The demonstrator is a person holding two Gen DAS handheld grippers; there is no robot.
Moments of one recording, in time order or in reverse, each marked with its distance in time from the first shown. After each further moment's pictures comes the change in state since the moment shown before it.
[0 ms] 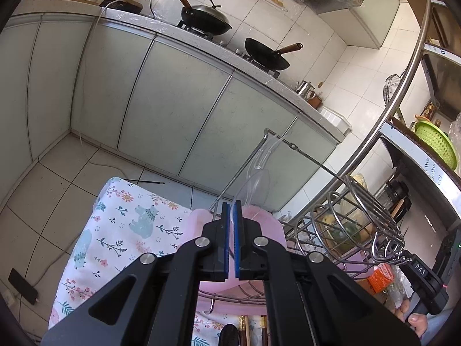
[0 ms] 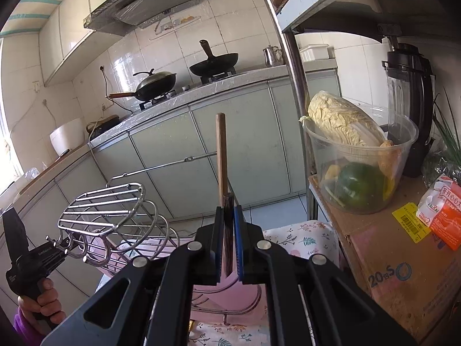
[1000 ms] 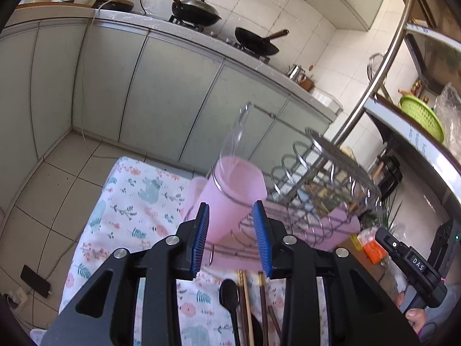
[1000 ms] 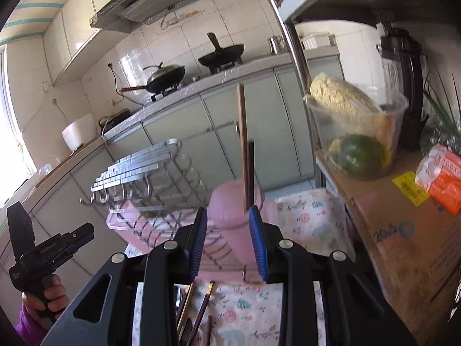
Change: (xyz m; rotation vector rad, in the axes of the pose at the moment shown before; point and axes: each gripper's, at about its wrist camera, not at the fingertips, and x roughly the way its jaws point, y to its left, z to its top) left arm -0.052 -0.014 -0.035 0.067 0.091 -0.005; right arm -0.043 0.010 -0.048 0.039 0.080 0.067
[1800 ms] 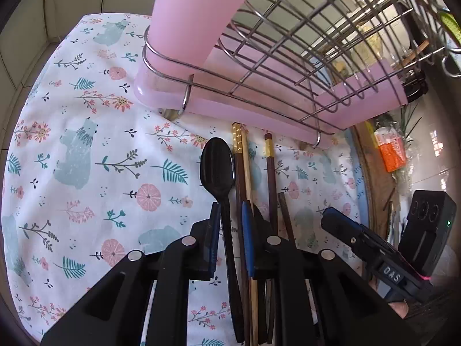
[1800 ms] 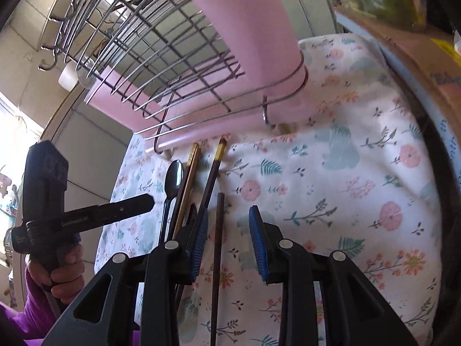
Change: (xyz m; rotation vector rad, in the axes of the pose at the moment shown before) left arm 0.092 -0.009 -0.096 -0.006 0.617 0.008; right arm 0.066 -0.011 -0.116 0.120 0.495 0.126
